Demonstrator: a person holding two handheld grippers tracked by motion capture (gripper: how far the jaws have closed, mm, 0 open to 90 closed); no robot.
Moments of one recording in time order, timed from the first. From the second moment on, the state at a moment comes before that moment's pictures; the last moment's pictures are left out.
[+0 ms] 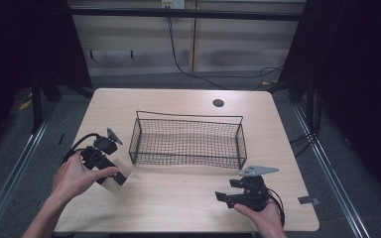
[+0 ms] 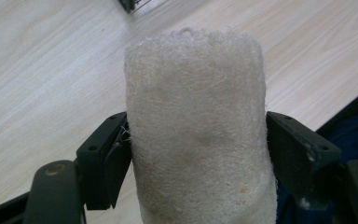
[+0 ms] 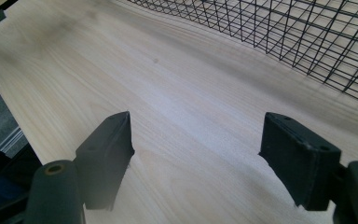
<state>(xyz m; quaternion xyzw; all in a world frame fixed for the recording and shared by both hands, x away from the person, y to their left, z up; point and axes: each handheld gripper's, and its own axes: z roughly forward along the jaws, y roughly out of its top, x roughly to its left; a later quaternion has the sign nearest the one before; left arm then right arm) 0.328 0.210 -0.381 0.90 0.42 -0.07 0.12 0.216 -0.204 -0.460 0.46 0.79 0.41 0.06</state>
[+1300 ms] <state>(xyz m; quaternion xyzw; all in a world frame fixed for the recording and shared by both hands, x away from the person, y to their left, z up) 0.351 0.181 -0.314 0.91 0.38 -0.07 0.12 0.216 -0.204 -0.461 0.46 0.79 0.40 0.06</state>
